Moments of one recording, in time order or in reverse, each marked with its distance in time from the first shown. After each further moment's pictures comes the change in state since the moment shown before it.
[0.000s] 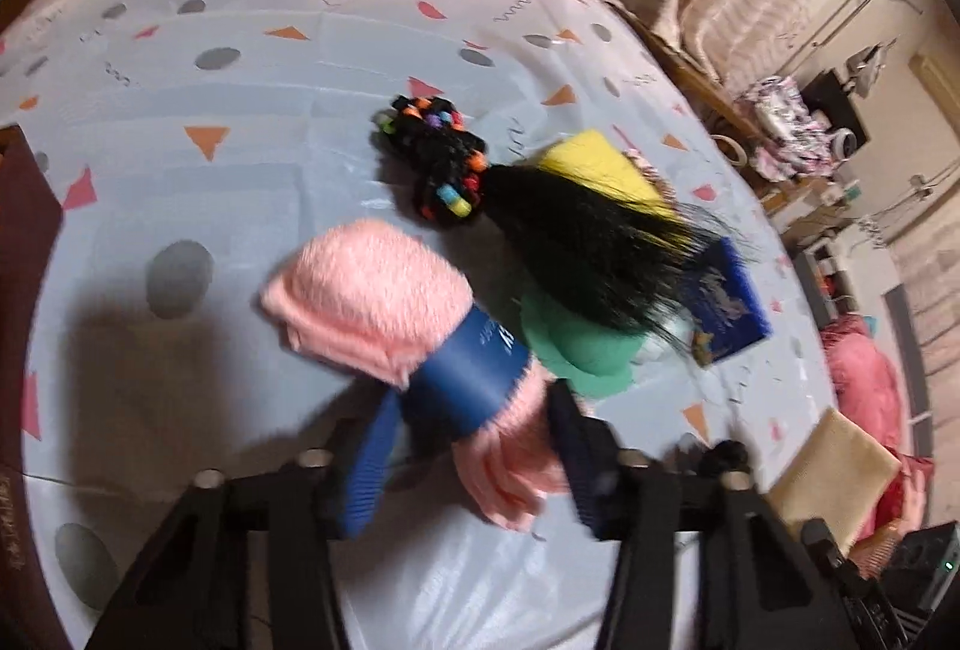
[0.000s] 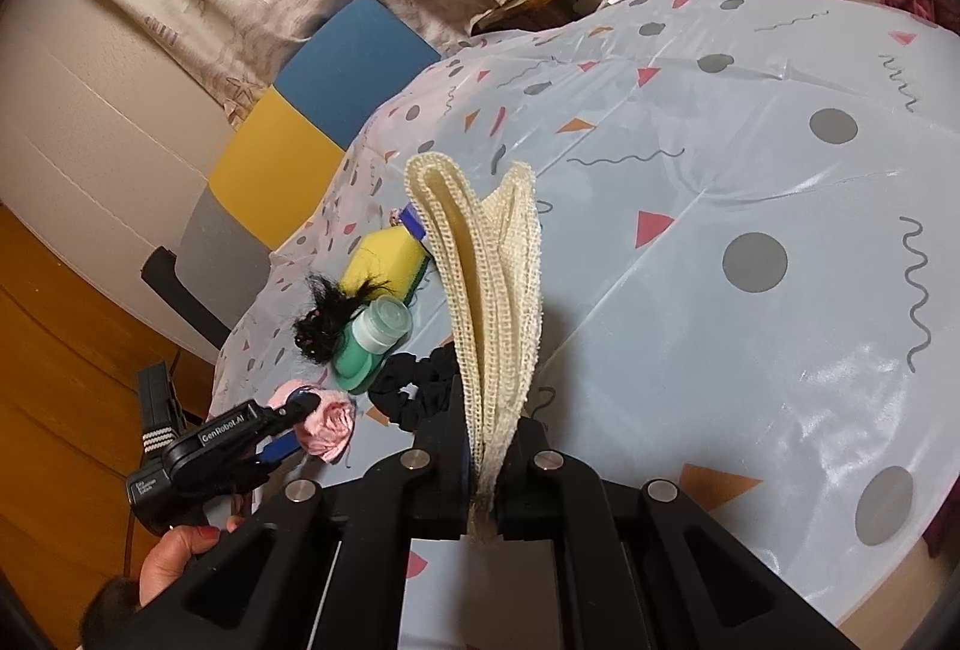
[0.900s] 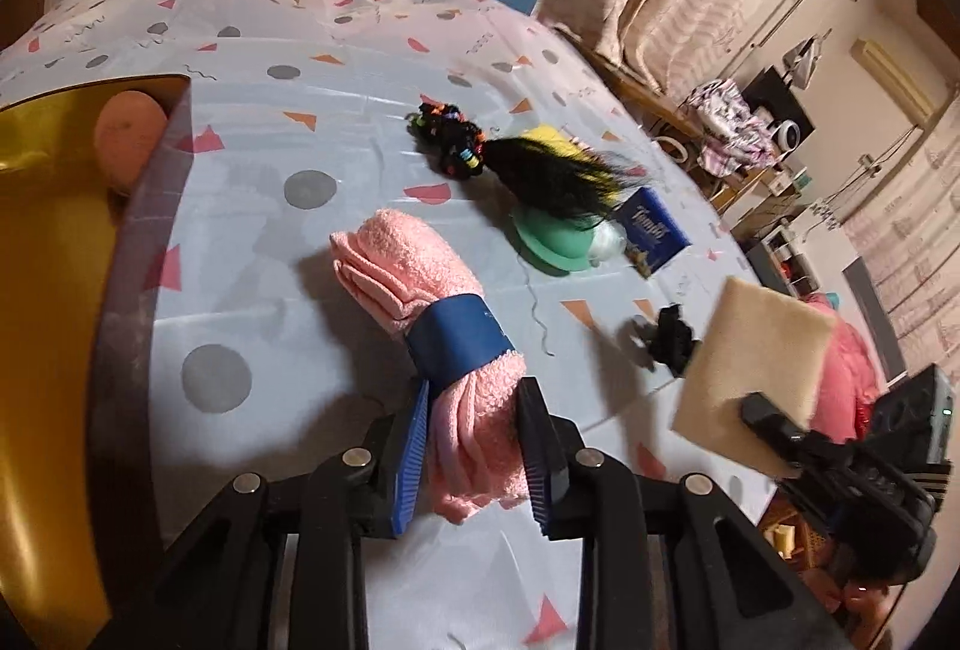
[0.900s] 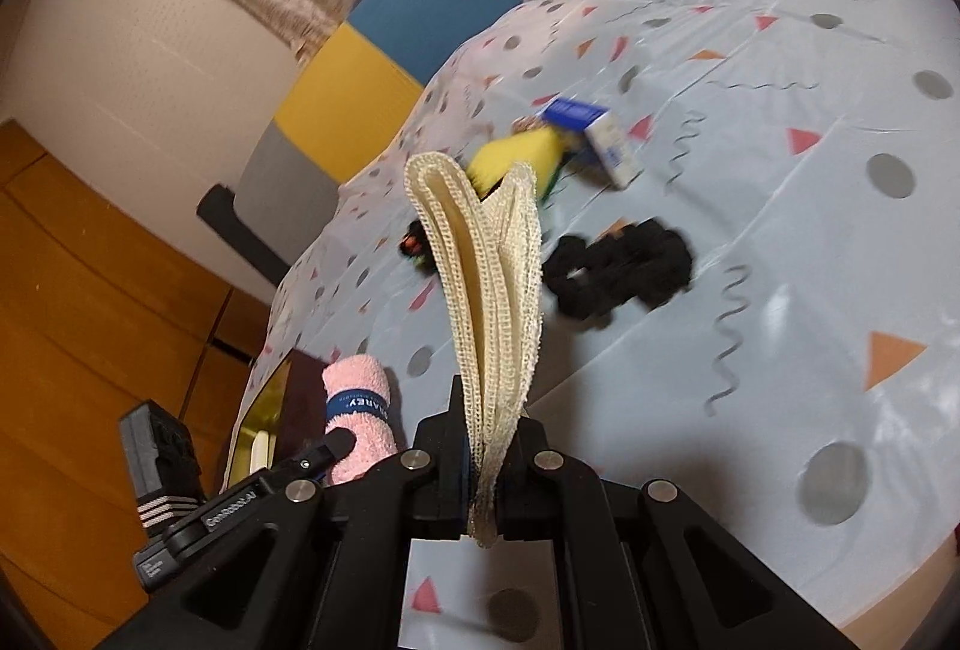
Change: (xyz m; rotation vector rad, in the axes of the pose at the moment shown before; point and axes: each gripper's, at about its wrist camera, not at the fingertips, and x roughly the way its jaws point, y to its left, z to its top) left arm -0.092 0.032 -0.073 0.076 -0.087 -0.077; right arm 0.019 0.073 -0.045 -0.074 0.134 0.135
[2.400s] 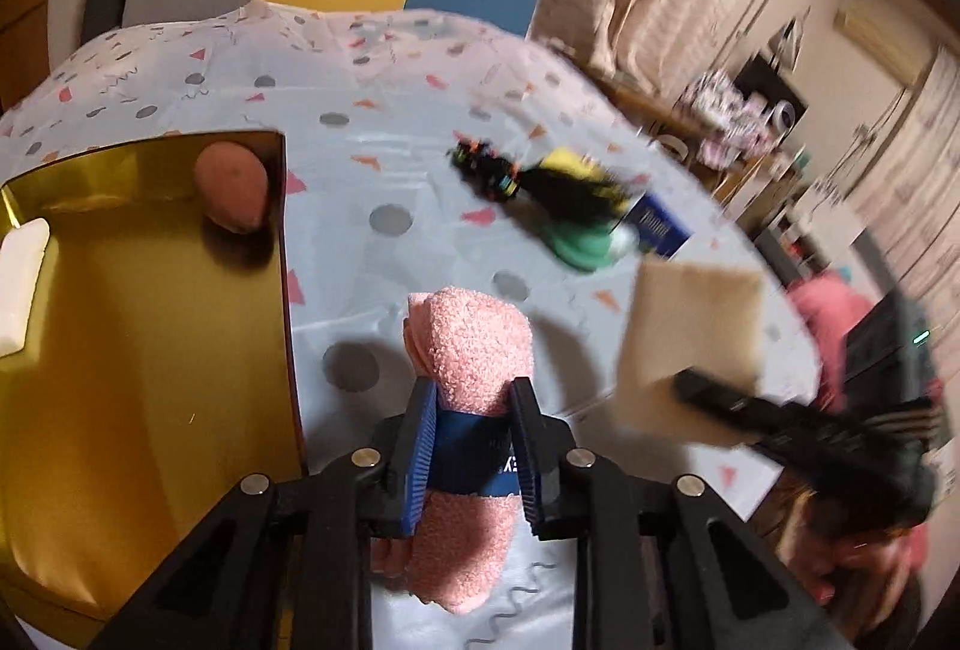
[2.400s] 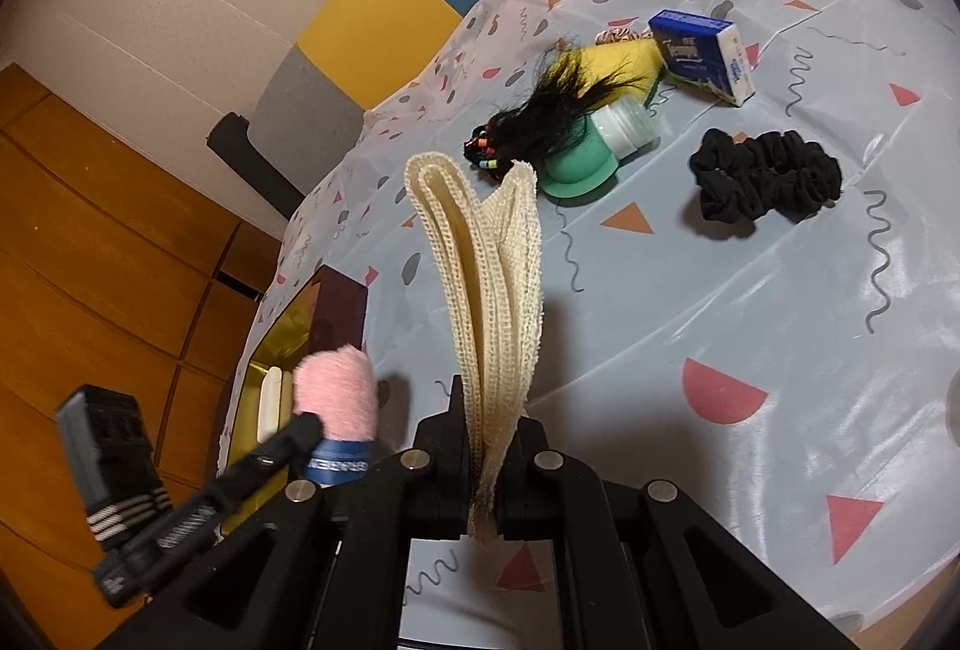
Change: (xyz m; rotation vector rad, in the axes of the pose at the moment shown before) left arm -0.065 0.025 -0.004 0.085 -0.049 0.036; right arm 0.044 0.053 -0.030 -0.055 0.134 0.013
